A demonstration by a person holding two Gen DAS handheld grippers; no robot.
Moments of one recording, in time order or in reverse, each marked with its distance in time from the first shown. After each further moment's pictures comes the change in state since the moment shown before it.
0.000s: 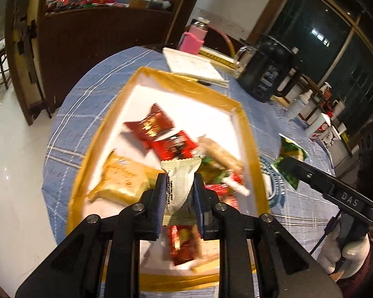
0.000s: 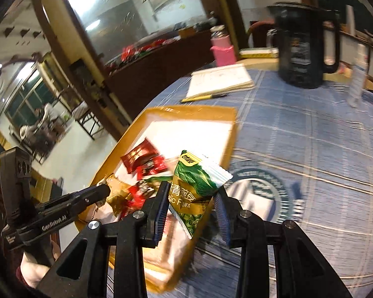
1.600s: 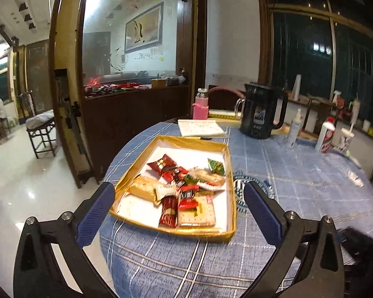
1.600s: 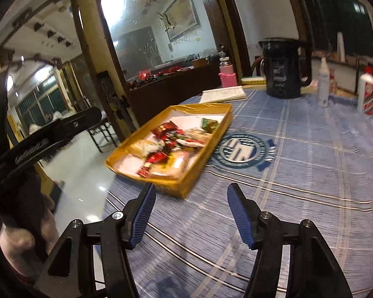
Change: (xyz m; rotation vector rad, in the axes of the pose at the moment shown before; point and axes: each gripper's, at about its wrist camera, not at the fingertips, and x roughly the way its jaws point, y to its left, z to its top) left arm -0.137 -0.116 -0.108 0.175 -0.451 0.304; right arm -0.149 0.007 -0.171 -0.126 -0.267 -0.053
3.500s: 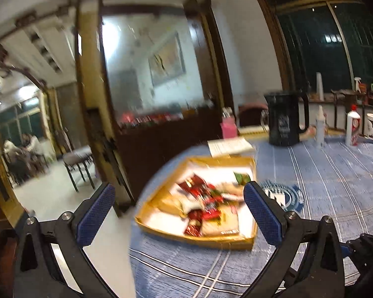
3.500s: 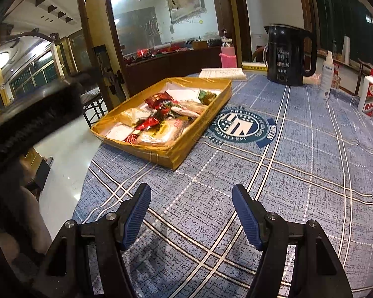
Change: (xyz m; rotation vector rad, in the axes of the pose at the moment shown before) left arm -0.036 -0.037 -0.033 0.115 -0.235 0.250; right arm 0.033 0.009 -0.025 -0.047 0.106 -0.008
